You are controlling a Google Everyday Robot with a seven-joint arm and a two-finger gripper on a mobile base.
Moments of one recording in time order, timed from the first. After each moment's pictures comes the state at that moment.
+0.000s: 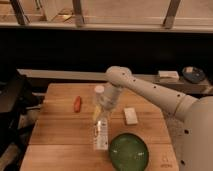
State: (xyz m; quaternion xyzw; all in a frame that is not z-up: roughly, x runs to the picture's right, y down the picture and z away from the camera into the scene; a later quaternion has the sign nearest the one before) arm -0.001 0.154 0.749 -0.53 0.13 0.52 0.66
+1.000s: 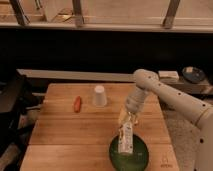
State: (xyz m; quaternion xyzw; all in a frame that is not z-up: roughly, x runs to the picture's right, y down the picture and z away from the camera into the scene) arm 0.118 0.191 0.758 -0.53 0.21 0.56 0.61
